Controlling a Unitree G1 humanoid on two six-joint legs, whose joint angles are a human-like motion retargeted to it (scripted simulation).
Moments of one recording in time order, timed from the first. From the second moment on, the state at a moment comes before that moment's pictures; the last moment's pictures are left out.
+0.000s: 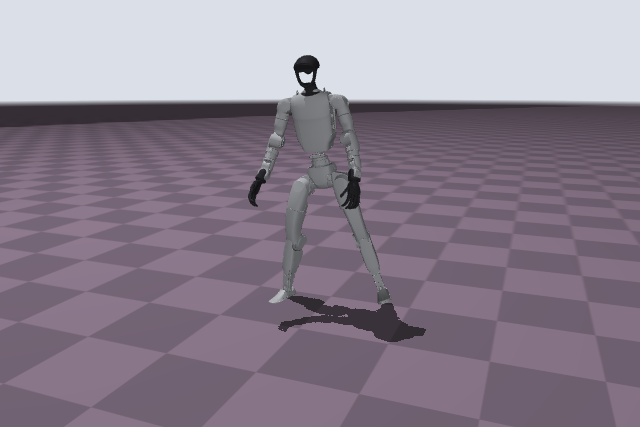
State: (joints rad) left arm -0.25 0.27 -0.28 1.36 0.12 -0.28 -0.02; right arm -0.29 -0.31 0.09 1.28 0.14 -0.22 -0.11; waist 0.12 -0.09 0.10; left_leg 0.07 0.21 0.38 0.06 -0.27 0.01; right_leg -0.07 -0.39 -0.09 0.01 -0.03 0.23
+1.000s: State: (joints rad) left arm -0.21 0.30 -0.28 1.37 0.08 -0.26 -0.06; right arm -0.24 -0.37 0.01 1.32 0.19 -0.20 -0.08; waist 0.14 -0.13 0.10; left_leg 0.06 0.21 0.40 0.06 -0.28 -0.01; right_leg -0.08 -0.34 -0.07 0.07 -0.09 0.20
